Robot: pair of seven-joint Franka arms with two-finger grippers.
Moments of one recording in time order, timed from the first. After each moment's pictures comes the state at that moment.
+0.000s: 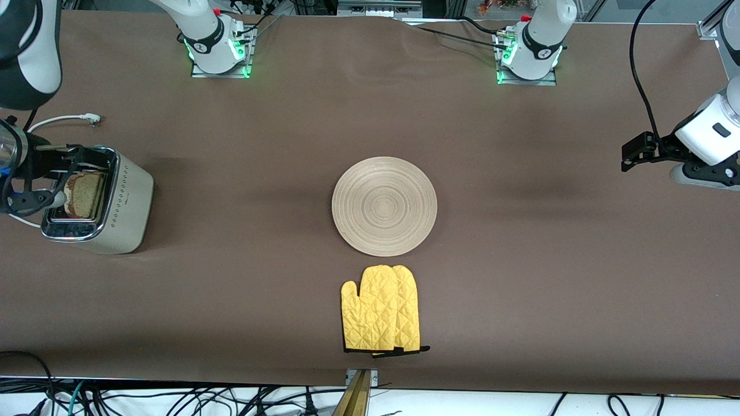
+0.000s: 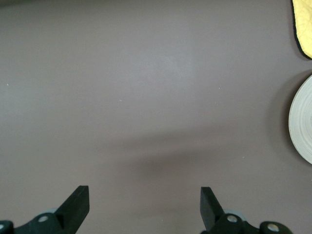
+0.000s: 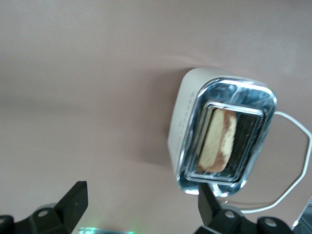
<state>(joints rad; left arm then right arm) 0.03 0.06 -0.04 -1.63 0.04 1.68 0.13 0.29 0.32 -0.38 -1.38 -0.01 1.49 -0.27</state>
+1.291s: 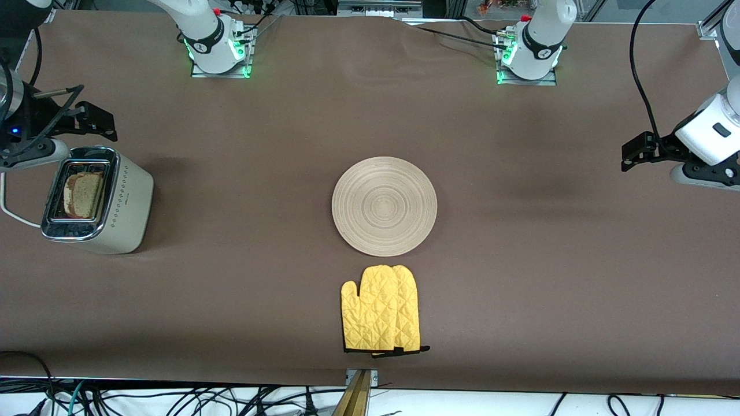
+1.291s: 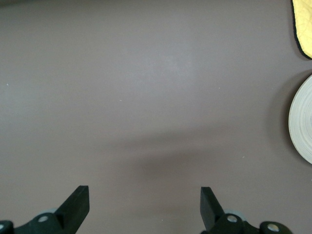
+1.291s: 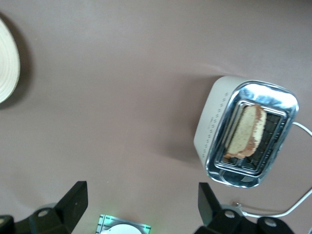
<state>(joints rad) 0.03 0.06 -0.04 -1.63 0.04 1.68 0.13 0.37 0.14 -0.32 -1.41 0.01 1.40 -0.21</state>
